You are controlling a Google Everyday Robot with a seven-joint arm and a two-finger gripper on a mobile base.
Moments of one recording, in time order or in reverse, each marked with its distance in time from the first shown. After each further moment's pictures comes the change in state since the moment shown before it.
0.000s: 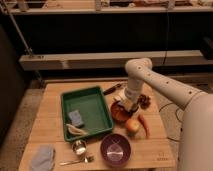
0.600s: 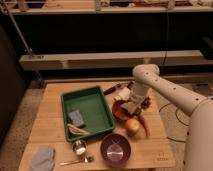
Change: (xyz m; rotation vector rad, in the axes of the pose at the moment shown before) arm -0.019 0.015 0.034 0.058 0.063 0.017
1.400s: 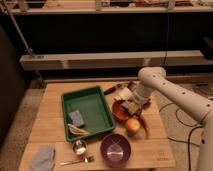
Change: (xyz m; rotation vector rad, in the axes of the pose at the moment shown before) arm -0.007 0.001 -0.008 -0.019 0.120 0.022
